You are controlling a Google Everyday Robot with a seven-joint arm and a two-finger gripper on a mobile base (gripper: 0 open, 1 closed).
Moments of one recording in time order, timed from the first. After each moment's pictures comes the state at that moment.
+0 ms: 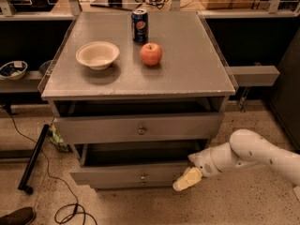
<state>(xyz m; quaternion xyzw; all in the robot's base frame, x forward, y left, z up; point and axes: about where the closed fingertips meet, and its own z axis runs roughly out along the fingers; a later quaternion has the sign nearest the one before) 0.485 -0.127 0.527 -0.39 0.83 0.33 0.21</state>
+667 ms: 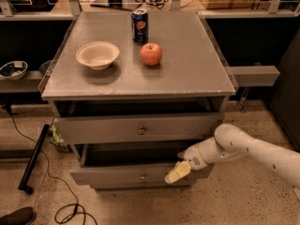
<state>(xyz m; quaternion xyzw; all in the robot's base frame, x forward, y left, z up) 0.523 -0.098 0.487 -0.40 0.82 0.37 0.18</state>
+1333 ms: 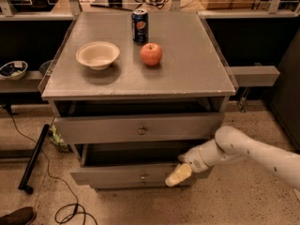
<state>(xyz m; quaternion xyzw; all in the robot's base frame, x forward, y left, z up) 0.516 -0.100 0.482 -0.40 0.82 0.37 0.17</state>
